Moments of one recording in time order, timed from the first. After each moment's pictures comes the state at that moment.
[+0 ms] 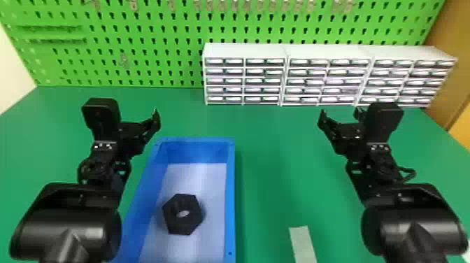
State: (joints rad) left arm -0.07 0.08 0.02 -1.75 -0.02 0.22 0.02; right arm -0.16 -0.08 0.01 -1.58 -0.04 0.10 -0.02
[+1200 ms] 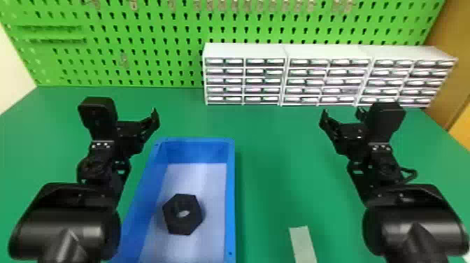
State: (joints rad) left arm -0.07 0.08 0.02 -1.75 0.02 0.22 0.02; right arm -0.16 -0.07 0.01 -1.58 -0.05 0.10 -0.02
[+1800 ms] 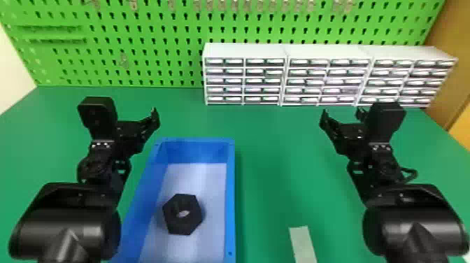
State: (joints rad) left arm -0.07 0.08 0.02 -1.75 0.02 0.22 0.02; right arm -0.16 -0.08 0.01 -1.58 -0.05 0.11 -0.02
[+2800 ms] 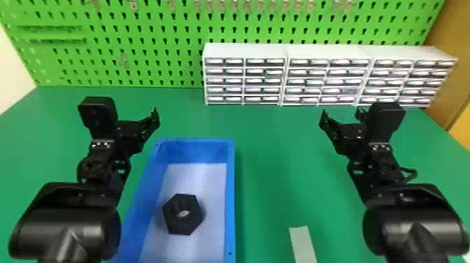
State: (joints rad) left arm -0.07 0.08 0.02 -1.75 0.01 0.22 0.02; right arm -0.16 -0.08 0.01 -1.58 -0.05 0.11 -0.02
